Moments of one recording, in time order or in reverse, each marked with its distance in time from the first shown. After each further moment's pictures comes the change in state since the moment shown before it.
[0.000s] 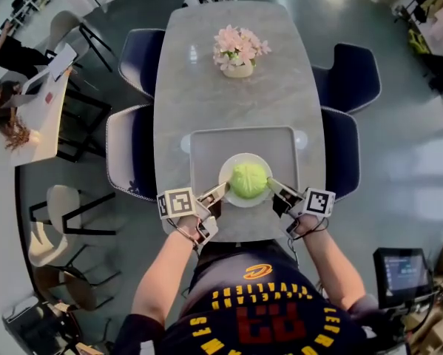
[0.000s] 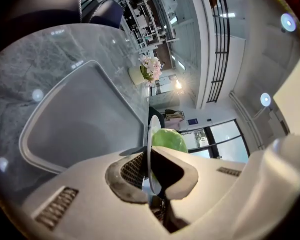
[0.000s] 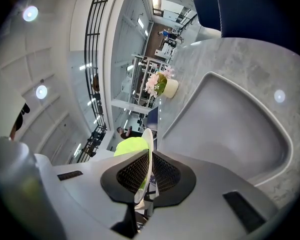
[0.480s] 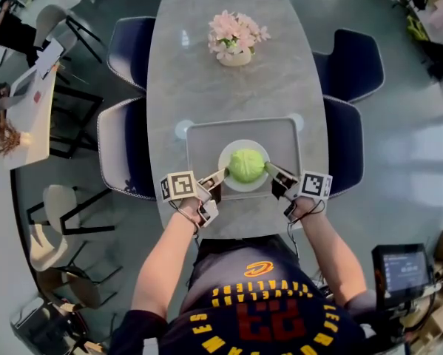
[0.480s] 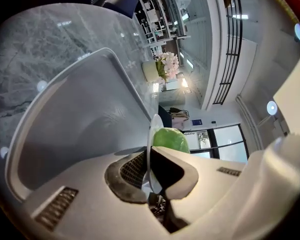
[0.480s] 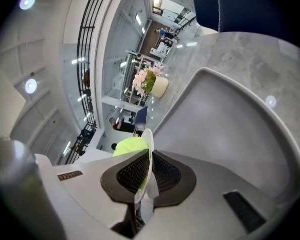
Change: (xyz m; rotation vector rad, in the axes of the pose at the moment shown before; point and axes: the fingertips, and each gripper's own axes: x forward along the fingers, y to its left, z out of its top) left arm 0.032 0.054 0.028 -0.074 0.050 0.012; right arm 0.042 -0.034 0.018 -0.015 0.012 -0.024
